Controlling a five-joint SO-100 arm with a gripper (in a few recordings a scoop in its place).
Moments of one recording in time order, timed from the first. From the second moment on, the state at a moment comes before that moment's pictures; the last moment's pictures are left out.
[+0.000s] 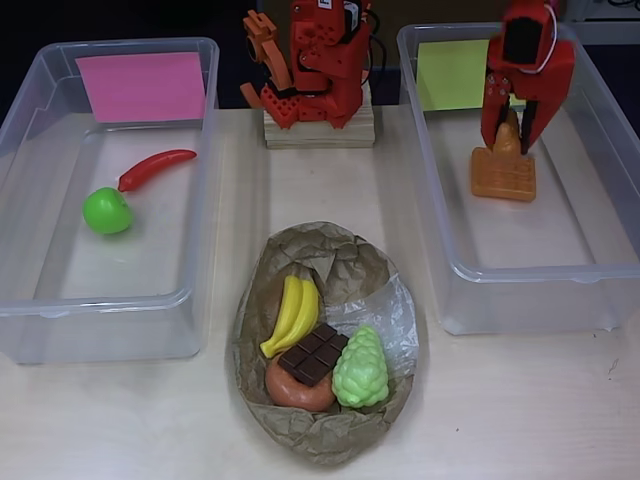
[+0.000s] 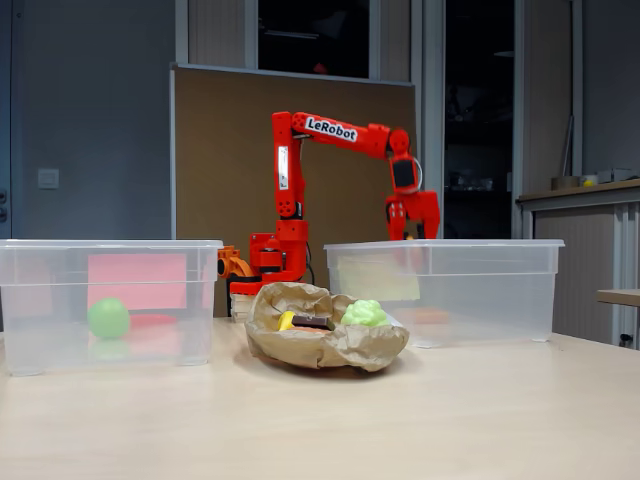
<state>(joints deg) -66.6 93.3 114.1 59.9 163.7</state>
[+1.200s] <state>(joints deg) -66.5 91.6 103.0 72.2 157.6</state>
